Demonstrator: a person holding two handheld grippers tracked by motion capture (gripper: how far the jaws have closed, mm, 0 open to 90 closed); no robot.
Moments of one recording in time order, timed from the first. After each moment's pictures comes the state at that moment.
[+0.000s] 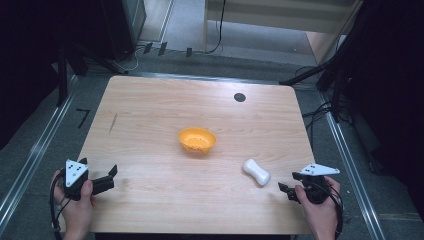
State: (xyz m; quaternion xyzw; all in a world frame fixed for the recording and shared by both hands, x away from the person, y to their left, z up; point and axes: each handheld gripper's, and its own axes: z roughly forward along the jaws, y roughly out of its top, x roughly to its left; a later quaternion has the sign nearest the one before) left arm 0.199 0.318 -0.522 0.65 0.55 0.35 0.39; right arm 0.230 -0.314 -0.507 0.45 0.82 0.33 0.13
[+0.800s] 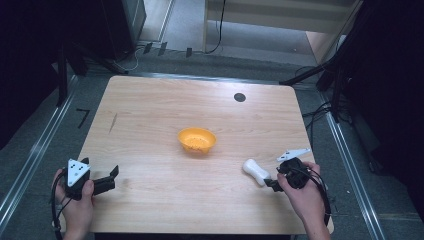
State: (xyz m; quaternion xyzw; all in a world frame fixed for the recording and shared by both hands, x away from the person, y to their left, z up) left arm 0.201 0.317 -0.522 0.66 0.54 0.34 0.39; right arm 0.266 -0.263 -0.489 0.42 0.87 0.25 0.07
